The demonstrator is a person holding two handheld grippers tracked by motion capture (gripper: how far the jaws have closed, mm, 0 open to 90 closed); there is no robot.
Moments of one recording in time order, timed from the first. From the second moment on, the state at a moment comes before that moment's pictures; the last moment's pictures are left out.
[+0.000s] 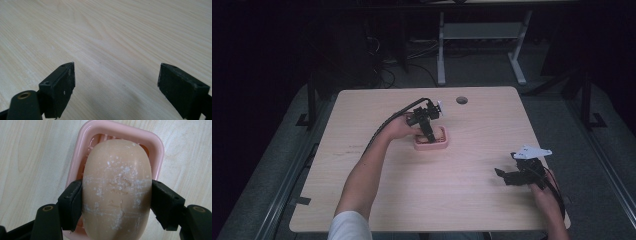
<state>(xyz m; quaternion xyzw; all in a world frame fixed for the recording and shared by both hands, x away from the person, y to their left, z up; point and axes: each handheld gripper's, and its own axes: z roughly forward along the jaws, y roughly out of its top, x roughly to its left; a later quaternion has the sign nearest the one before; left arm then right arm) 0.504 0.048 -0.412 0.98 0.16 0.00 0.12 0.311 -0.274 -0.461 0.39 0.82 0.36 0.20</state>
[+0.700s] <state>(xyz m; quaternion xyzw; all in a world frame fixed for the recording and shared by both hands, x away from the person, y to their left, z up) 0.506 0.048 -0.414 0.98 0.16 0.00 0.12 0.311 -0.274 -0.461 0.39 0.82 0.36 0.20</state>
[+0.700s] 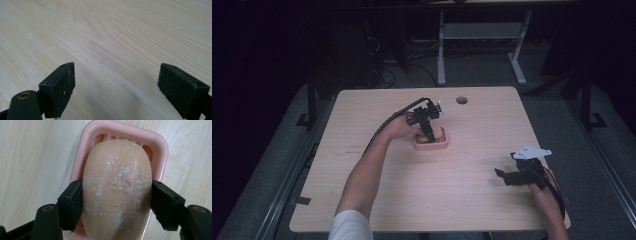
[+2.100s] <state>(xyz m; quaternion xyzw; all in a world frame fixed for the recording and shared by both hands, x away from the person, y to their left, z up) 0.494 0.061 -0.393 0.98 0.16 0.02 0.13 0.310 -0.270 -0.460 0.39 0.82 0.36 0.21</state>
